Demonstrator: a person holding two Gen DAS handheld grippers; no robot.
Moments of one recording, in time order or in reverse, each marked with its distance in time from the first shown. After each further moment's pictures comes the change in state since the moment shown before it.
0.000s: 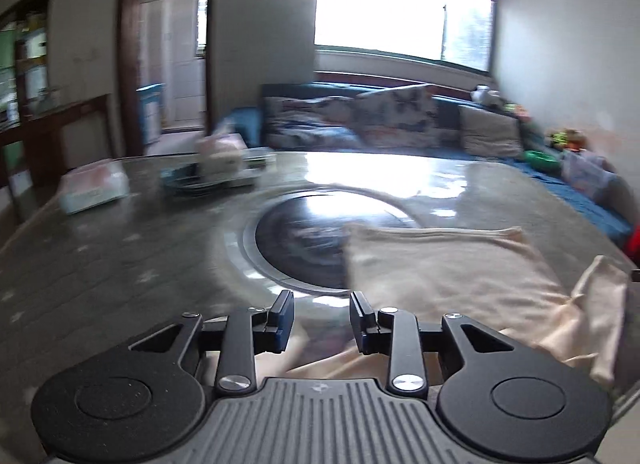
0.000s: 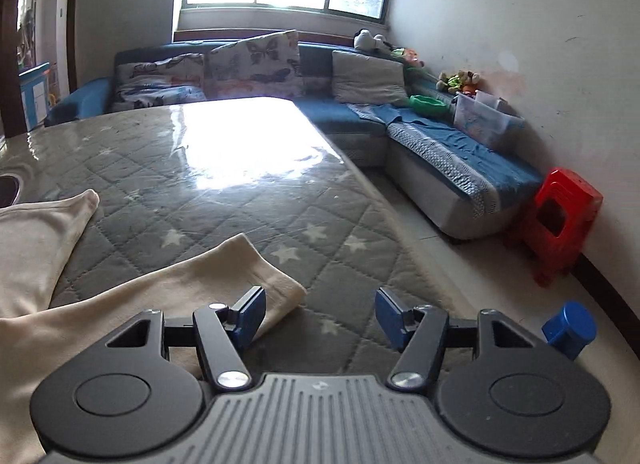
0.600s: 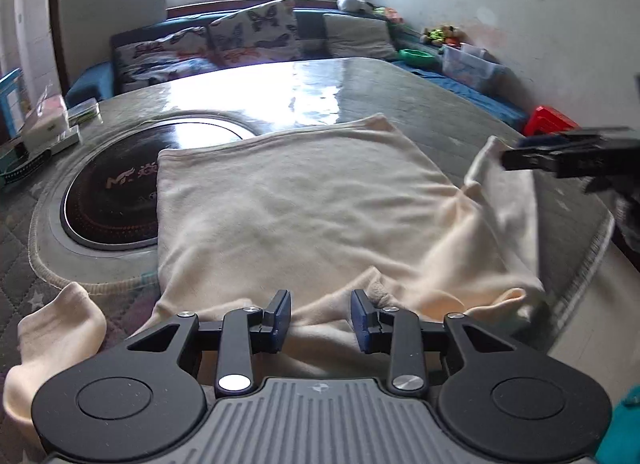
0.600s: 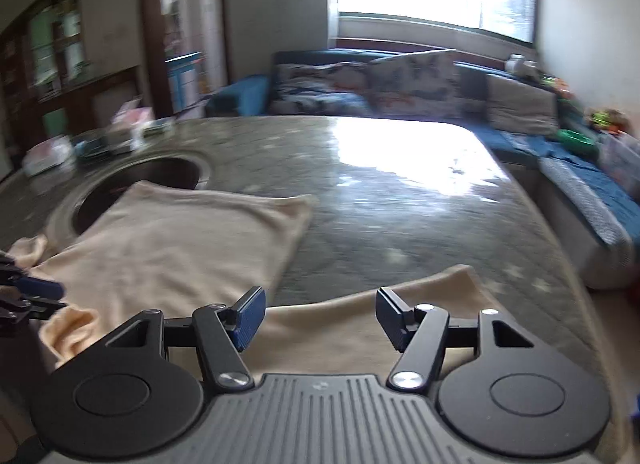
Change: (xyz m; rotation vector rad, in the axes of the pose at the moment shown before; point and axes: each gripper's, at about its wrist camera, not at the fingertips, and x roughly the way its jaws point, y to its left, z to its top) left arm 0.040 -0.055 -0.032 0.243 0.247 -0.321; right arm -0.044 0.084 0.013 -0.212 -0.016 0.491
